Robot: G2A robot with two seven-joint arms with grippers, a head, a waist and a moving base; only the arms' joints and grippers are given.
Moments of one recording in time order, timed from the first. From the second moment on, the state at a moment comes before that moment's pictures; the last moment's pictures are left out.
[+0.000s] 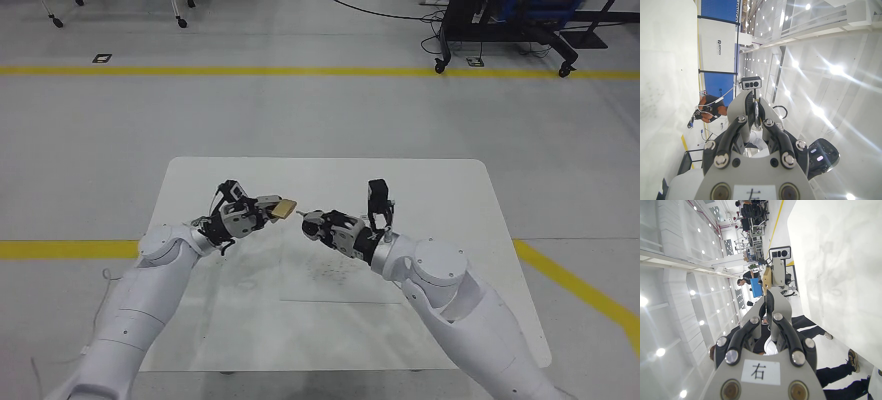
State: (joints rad) left arm 1.01 -1.13 -1.14 -1.11 -0.89 -0.06 -1.16; right arm -1.27 -1.22 1.05 -1.93 0.50 0.55 0.29
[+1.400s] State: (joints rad) left arm 1.03 -1.14 -1.18 -1.15 -0.88 -0.11 -1.06; right arm -1.23 -1.26 1.01 -1.94 0.51 0.56 0.12
